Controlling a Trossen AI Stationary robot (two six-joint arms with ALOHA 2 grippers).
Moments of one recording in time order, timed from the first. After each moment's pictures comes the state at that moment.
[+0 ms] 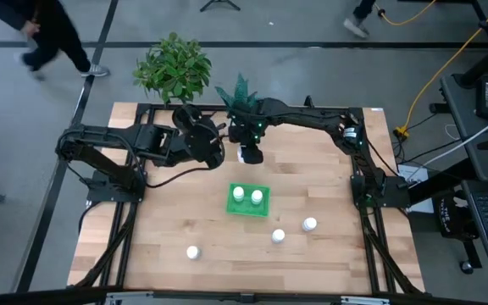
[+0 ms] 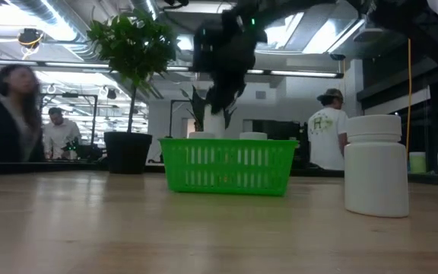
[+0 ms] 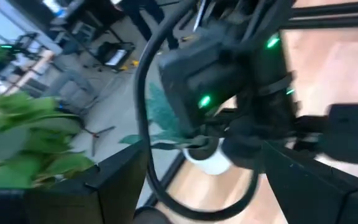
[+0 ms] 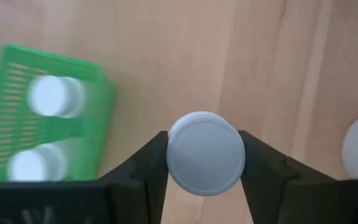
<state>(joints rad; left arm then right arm) -0.12 1.39 1.55 -0.94 -0.92 -0.17 -0.31 2.20 2.06 -1.11 -0.31 -0.41</state>
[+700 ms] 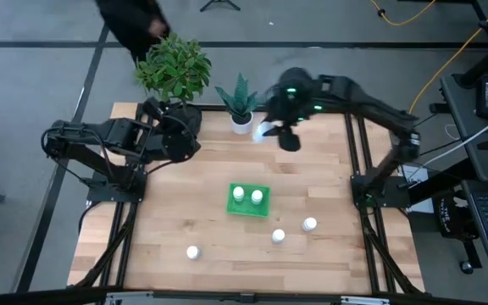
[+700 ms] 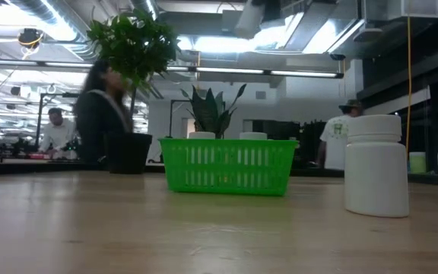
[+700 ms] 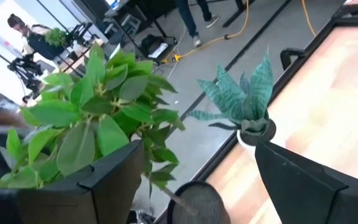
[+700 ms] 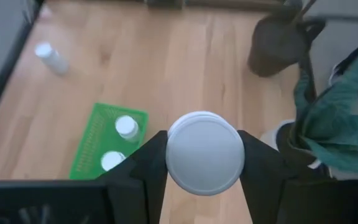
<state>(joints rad) -0.16 1.27 1.55 -1.24 -1.13 -0.38 -0.29 1.64 1.93 -1.10 -0.26 -0.30</state>
